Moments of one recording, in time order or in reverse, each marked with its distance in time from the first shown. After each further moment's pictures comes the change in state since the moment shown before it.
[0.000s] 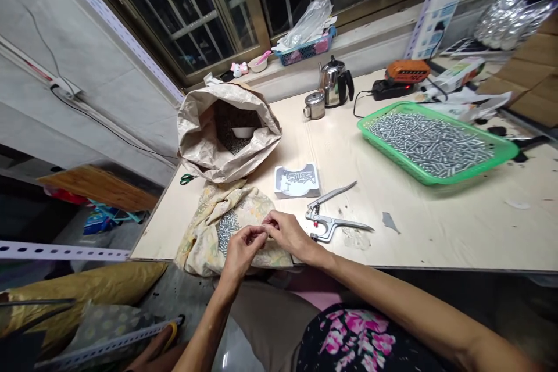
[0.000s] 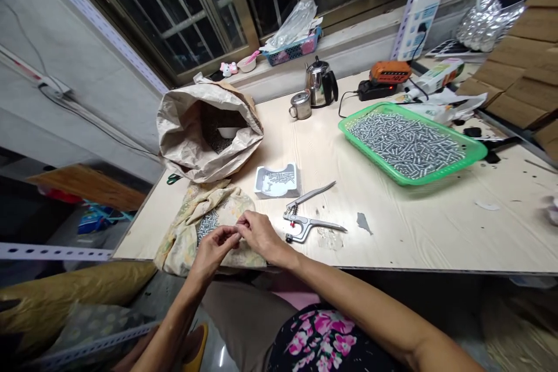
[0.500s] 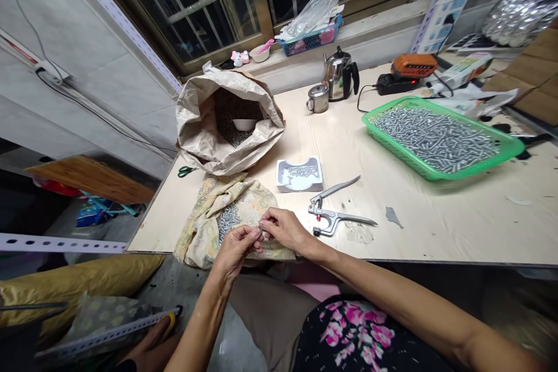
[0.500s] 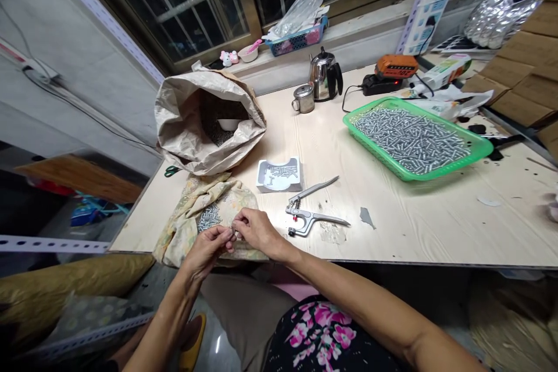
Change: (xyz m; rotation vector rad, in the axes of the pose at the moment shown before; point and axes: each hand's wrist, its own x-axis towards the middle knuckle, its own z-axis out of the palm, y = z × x) left_hand -0.007 -0.003 -0.016 -0.400 -0.055 -0.320; right_hand 0.002 -0.006 0.012 0.077 -0.075 0.078
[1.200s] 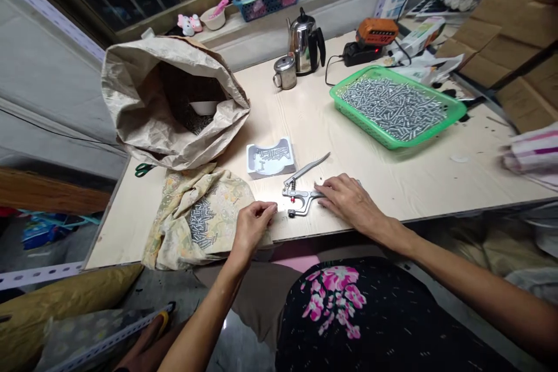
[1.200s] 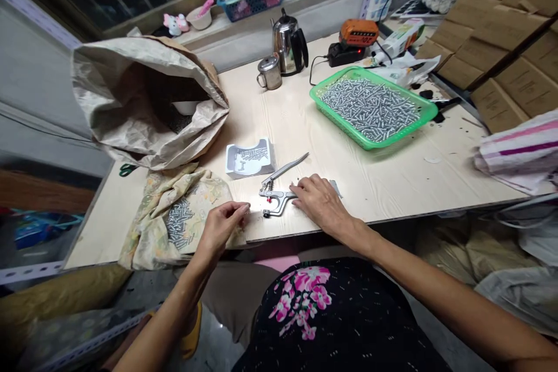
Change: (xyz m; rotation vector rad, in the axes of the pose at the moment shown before) left_hand 0.020 -0.003 0.089 0.322 -0.083 0.179; right_hand -0.107 0.026 -0.157 -1.167 0.170 -0.167
